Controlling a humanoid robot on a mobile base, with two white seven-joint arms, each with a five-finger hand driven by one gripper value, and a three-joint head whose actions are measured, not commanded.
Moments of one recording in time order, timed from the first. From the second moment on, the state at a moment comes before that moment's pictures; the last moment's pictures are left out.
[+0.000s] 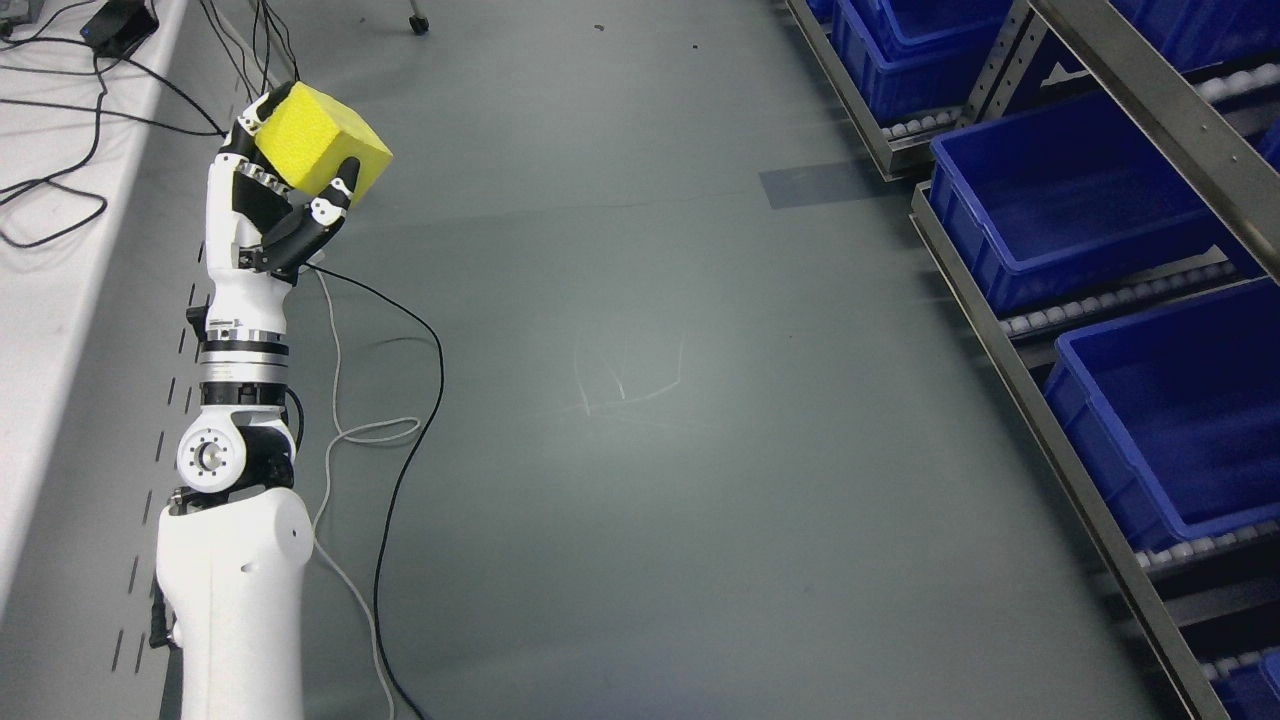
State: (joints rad) left arm -0.46 0.00 0.20 -1.27 0.18 -0.39 -0.29; right arm 0.00 0.00 -0.09 0.00 0.00 -0.10 0.02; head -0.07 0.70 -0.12
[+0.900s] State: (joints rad) left arm -0.42 0.00 0.00 -1.30 0.18 -0.41 -0.30; right arm 0.00 0.00 -0.09 0.00 0.00 -0.10 0.01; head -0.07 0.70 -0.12
